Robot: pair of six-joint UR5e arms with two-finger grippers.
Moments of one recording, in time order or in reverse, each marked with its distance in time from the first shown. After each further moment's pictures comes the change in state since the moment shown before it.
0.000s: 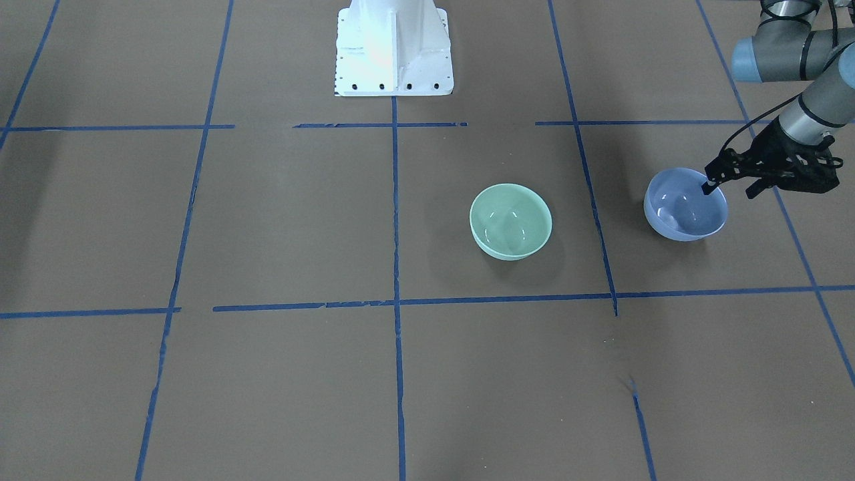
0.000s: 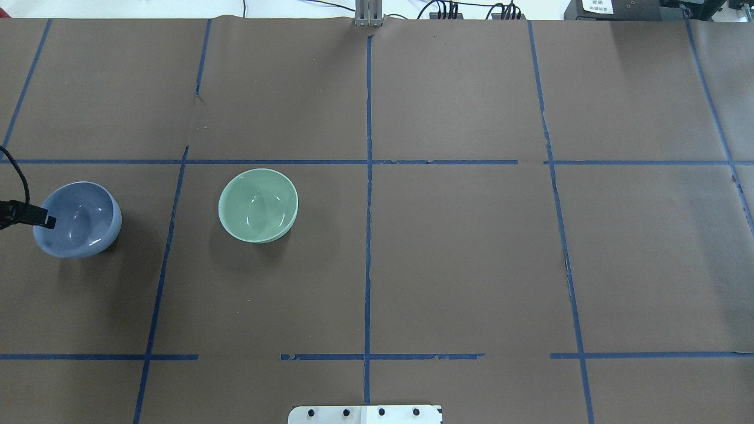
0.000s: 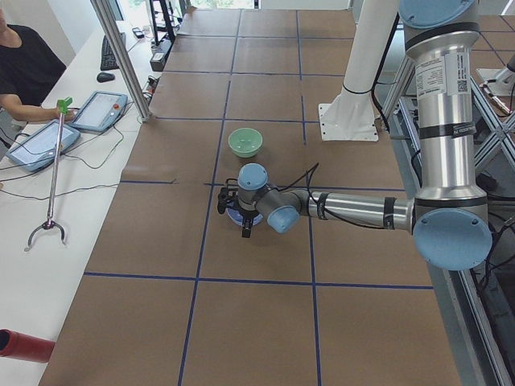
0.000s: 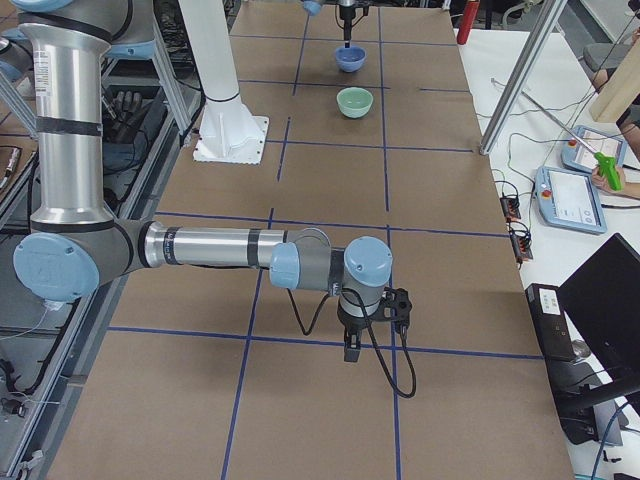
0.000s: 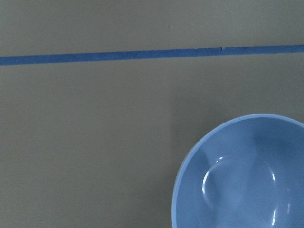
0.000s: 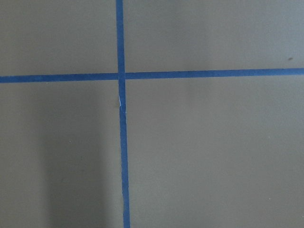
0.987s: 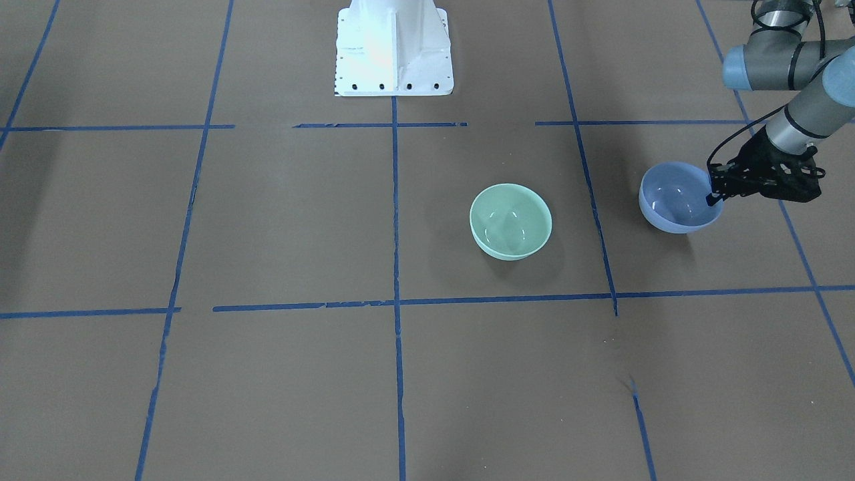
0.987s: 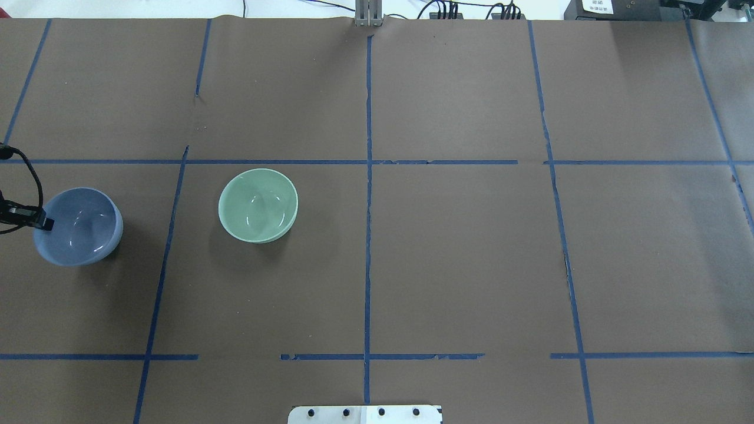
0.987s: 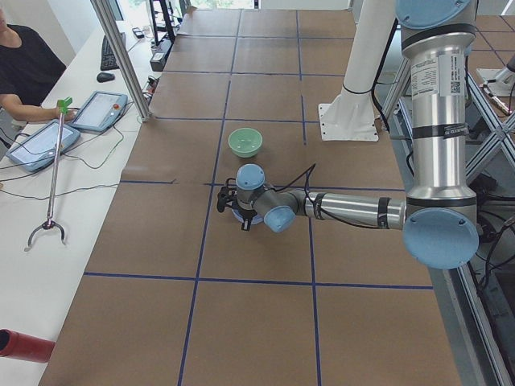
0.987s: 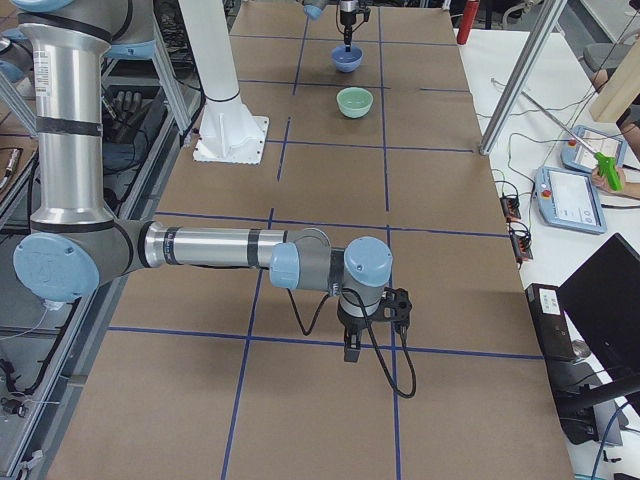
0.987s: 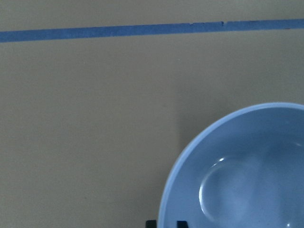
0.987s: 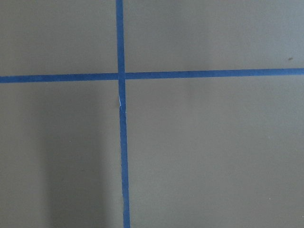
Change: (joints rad) left arm 0.009 -0.022 0.002 0.005 -0.007 0.056; right arm 0.000 0.000 0.000 0.000 0.000 0.000
